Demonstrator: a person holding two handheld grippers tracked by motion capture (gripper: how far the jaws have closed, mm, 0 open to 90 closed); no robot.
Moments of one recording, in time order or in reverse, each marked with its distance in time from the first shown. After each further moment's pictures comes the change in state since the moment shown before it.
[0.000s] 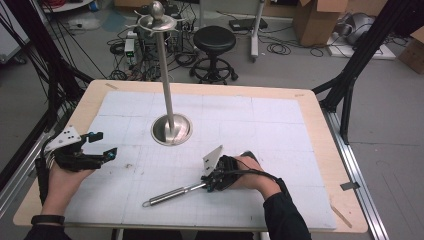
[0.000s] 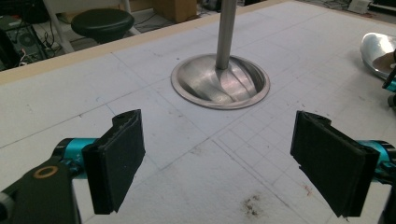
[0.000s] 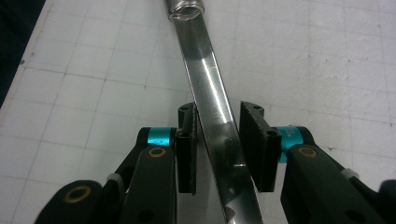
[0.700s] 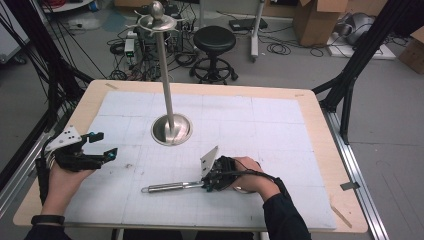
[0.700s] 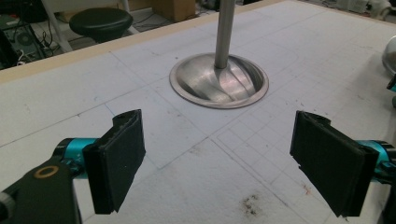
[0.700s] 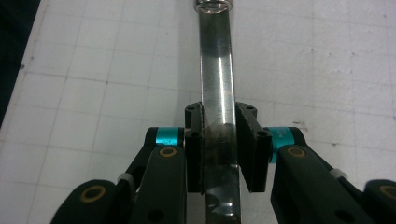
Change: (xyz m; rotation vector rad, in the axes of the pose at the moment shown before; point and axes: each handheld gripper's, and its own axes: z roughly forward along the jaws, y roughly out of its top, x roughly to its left) left arm -0.001 0.000 0.001 0.003 -0.007 0.000; right arm 0.003 0.008 0.000 0.055 -0.004 0.049
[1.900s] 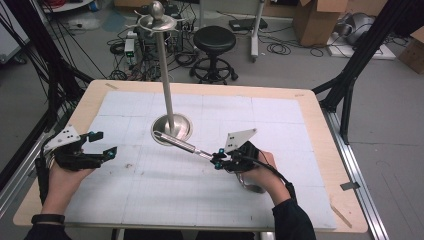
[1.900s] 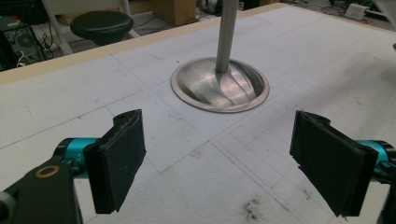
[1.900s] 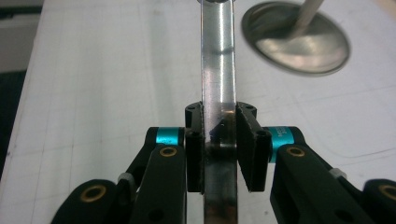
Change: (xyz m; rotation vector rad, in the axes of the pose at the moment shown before) left arm 0.003 0.000 0.000 -0.012 0.001 -0.014; right arm -0.005 -0.023 -0.068 -0.321 -0.263 0.227
